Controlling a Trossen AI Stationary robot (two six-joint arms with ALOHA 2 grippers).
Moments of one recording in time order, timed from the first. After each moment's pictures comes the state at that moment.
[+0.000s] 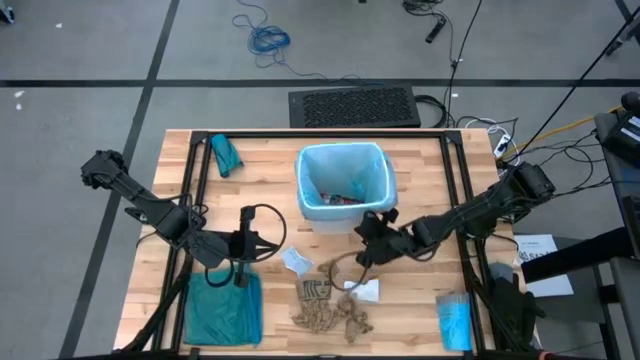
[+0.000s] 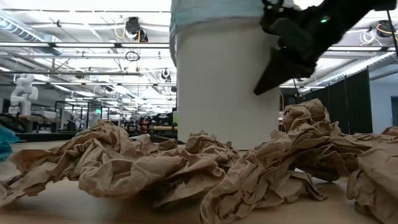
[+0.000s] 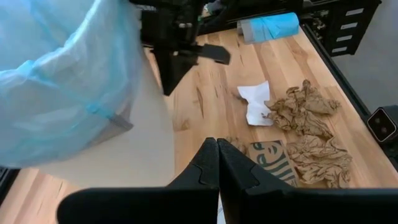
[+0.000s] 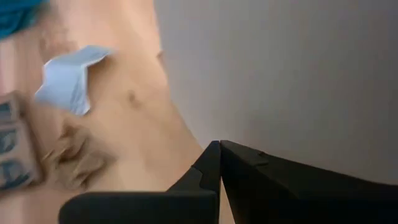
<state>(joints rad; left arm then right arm) -0.58 1.12 1.01 -0.48 -0.54 -0.12 0.33 1.51 0.84 -0.22 0.63 0.58</state>
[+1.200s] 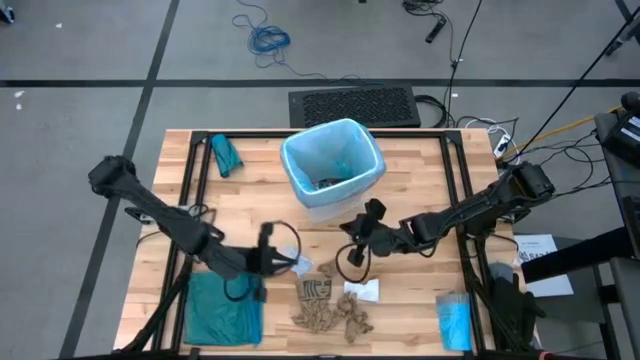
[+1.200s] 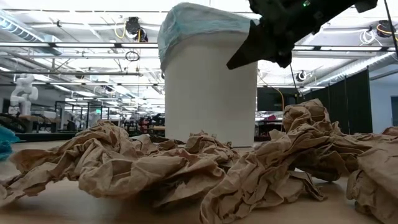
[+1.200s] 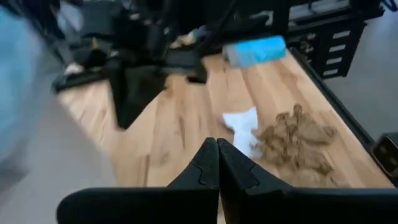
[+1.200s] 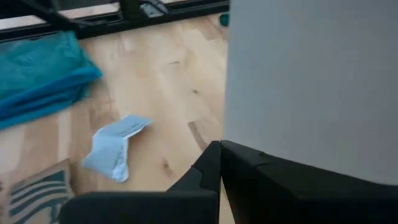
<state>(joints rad) -0.57 1.32 0.87 0.04 -0.53 0.01 0.33 1.51 0.84 0.06 0.66 0.43</state>
